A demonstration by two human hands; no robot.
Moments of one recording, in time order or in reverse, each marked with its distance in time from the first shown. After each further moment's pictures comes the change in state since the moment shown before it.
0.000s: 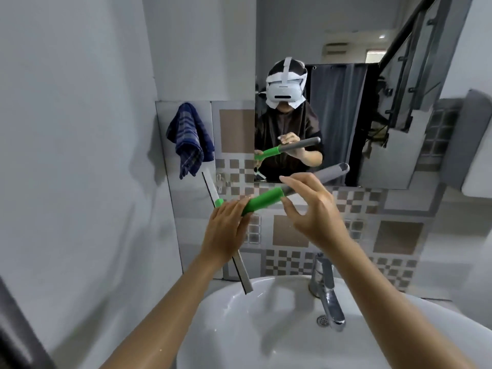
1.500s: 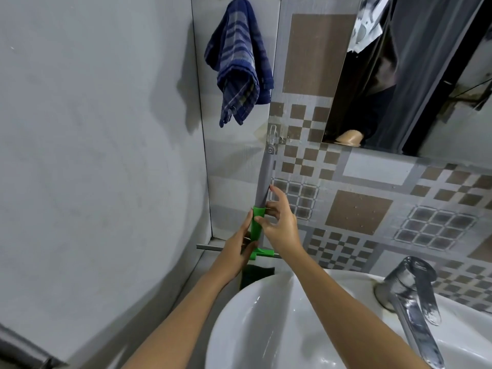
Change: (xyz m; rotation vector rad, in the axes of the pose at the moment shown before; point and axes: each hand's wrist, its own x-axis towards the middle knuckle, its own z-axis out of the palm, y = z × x) left_hand -0.114 -0.107 0.062 -0.446 -0.436 -0.753; right_hand -0.055 0.010 0.243 0.610 -0.389 0.791
